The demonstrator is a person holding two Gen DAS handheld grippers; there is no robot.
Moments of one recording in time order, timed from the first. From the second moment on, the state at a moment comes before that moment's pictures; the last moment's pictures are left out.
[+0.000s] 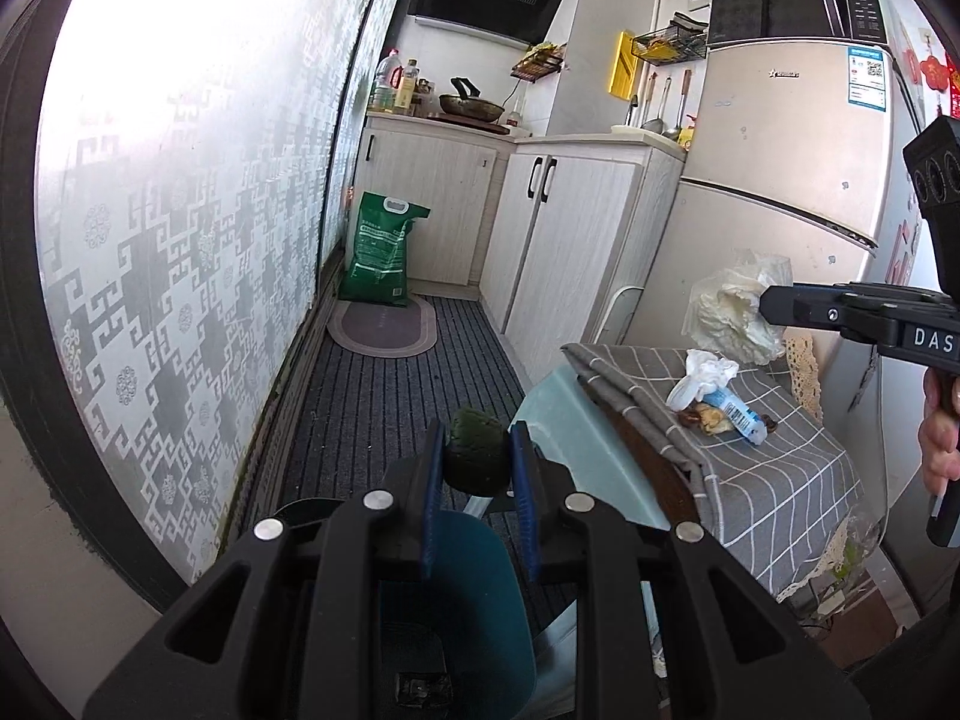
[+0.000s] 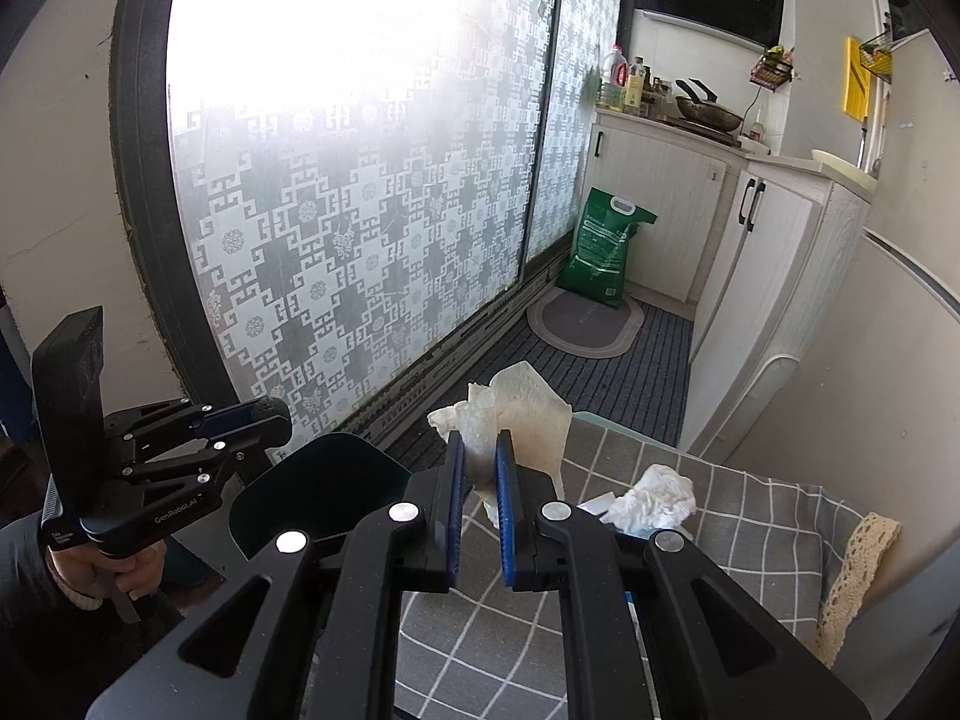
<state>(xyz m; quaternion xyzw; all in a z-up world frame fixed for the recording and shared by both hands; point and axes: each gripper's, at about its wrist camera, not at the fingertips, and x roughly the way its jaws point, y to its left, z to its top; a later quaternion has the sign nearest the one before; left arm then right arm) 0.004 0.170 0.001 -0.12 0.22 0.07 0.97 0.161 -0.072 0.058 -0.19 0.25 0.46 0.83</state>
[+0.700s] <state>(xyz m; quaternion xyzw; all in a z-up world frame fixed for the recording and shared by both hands) -0.001 0.224 -0.082 -0.15 0.36 0.09 0.92 0.125 0.033 0.012 -0.22 0.30 0.52 0.77</state>
